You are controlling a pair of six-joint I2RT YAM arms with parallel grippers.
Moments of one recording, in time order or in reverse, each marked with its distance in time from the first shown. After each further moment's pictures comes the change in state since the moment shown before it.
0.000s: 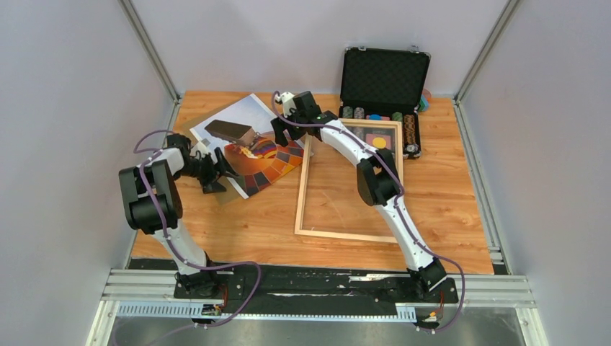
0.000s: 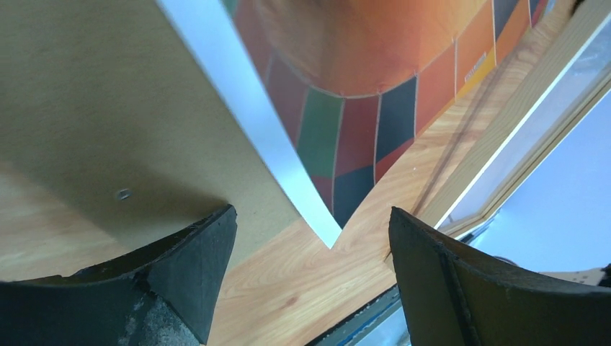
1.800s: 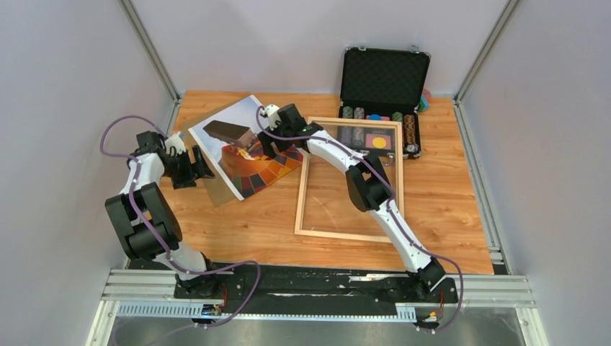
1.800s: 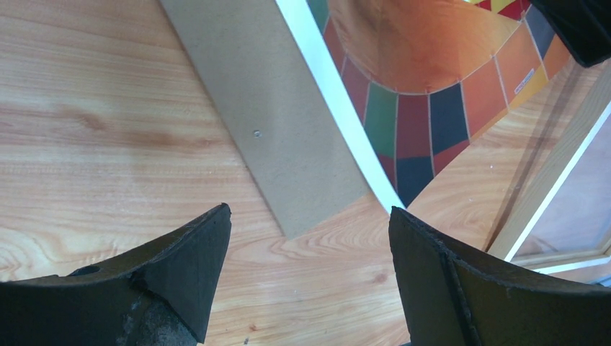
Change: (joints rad) left arm 0.167 -0.225 0.007 -0.098 -0.155 0.260; right arm 0.097 0.051 -0.010 0.064 0.048 0.004
